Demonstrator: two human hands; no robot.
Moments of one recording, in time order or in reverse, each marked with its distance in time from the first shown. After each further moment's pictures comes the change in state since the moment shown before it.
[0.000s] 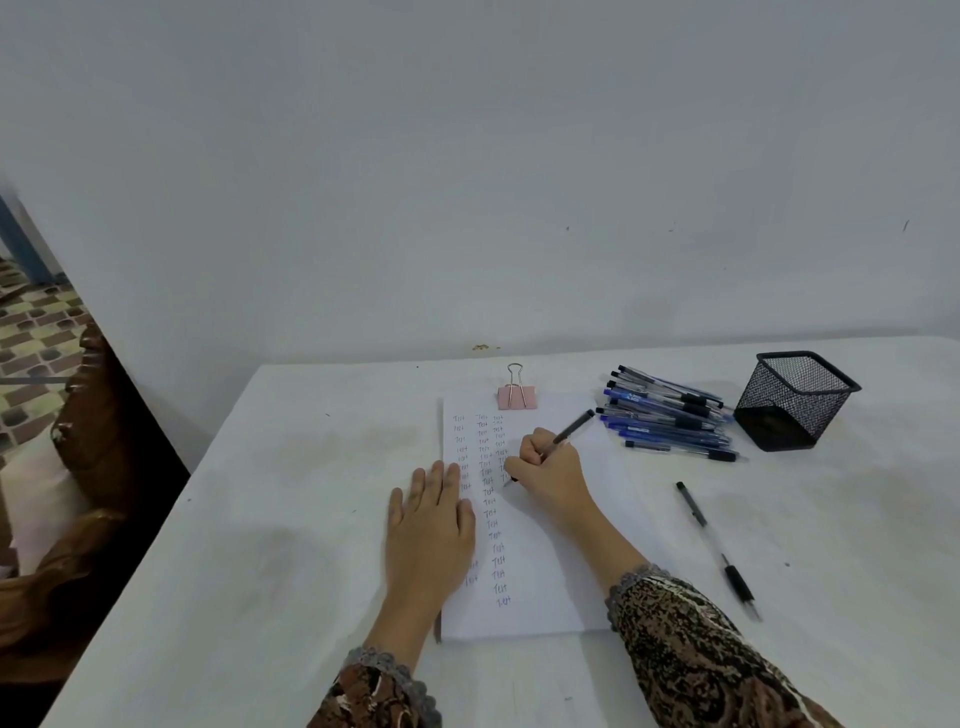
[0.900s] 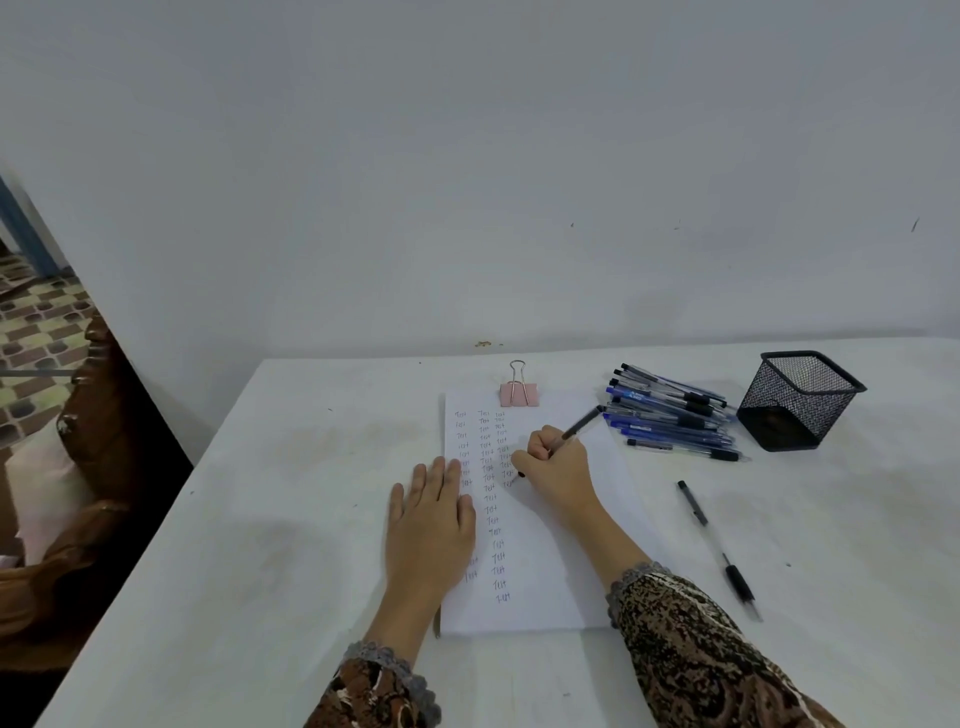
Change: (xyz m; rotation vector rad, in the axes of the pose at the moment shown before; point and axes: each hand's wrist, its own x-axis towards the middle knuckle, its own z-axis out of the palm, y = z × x) left_hand 0.000 -0.001 0.000 -0.006 0.009 0.001; right_hand 0.003 0.003 -0.003 -0.023 0.070 -0.020
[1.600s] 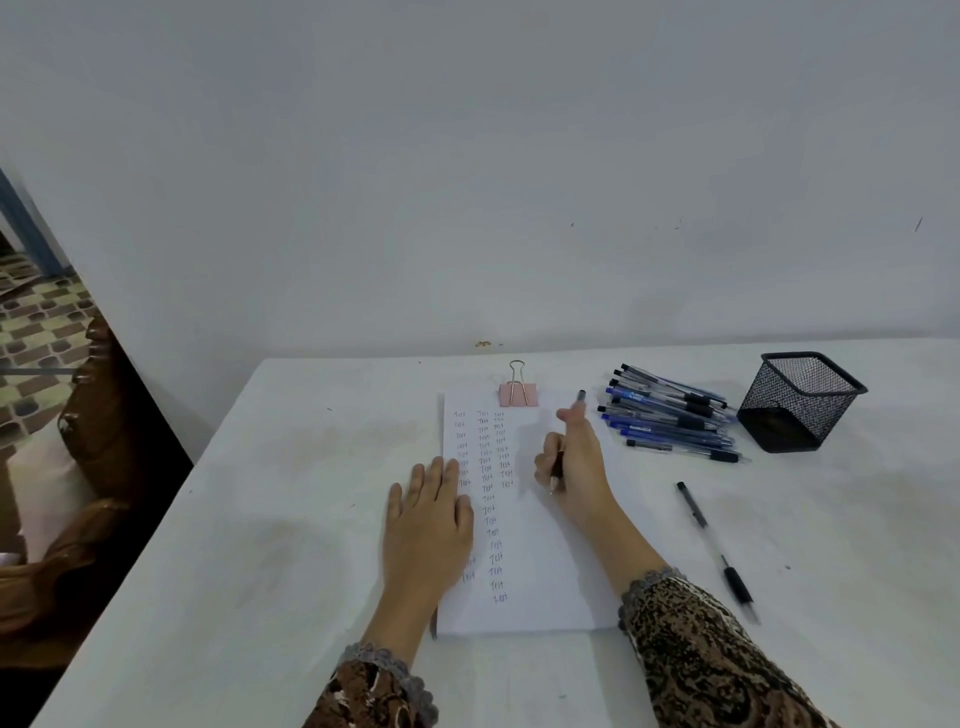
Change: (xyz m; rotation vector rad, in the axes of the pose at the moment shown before) left_hand 0.000 -0.001 0.001 -0.008 0.009 0.006; right_hand 0.005 -0.010 -0.012 0.490 0.023 0.268
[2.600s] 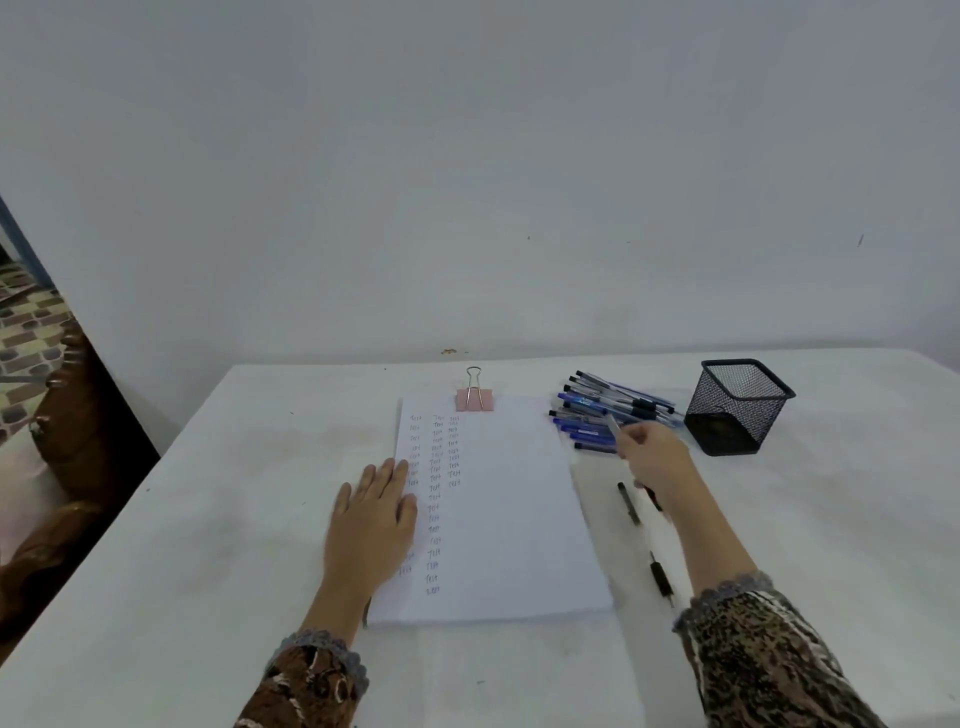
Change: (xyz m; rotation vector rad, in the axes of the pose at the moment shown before) left_hand 0.001 0.000 0.003 0.022 0.026 -0.026; right_hand -0.005 -0.081 -0.115 -0.955 0.249 -0.001
